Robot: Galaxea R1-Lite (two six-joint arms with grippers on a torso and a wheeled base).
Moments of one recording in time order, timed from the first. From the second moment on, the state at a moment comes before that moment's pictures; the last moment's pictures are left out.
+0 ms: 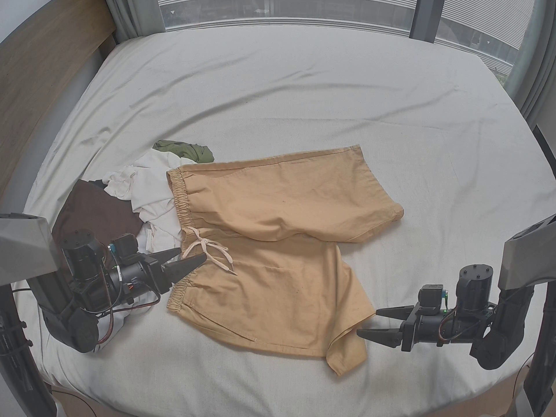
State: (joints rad) left arm -0.12 2.10 -0.39 -1.54 -0.64 -0.34; right arm 0.30 2.19 -0.19 -1.53 0.65 0.16
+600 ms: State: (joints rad) left arm -0.12 2.10 -0.40 -1.54 -0.64 -0.34; right arm 0.22 2.32 -0.23 -1.54 0.65 -0.07
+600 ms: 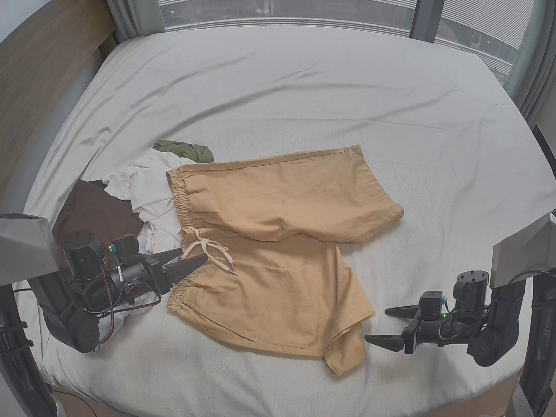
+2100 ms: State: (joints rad) left arm -0.13 2.10 -0.40 -1.54 -0.64 -0.35; right arm 0.20 2.29 -0.38 -1.54 0.59 -0.05
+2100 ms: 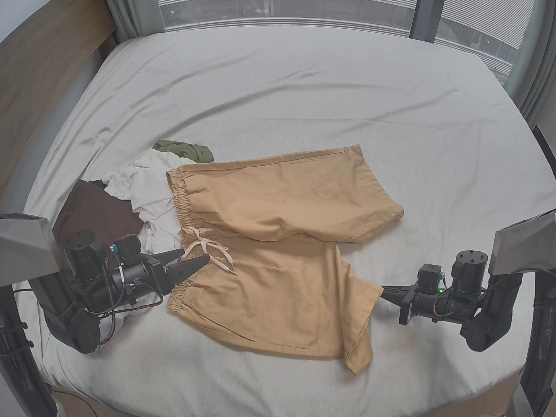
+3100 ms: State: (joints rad) left arm -0.15 2.11 -0.40 -1.54 -0.64 -0.34; right arm 0.10 2.32 -0.60 -1.54 0.48 -0.01
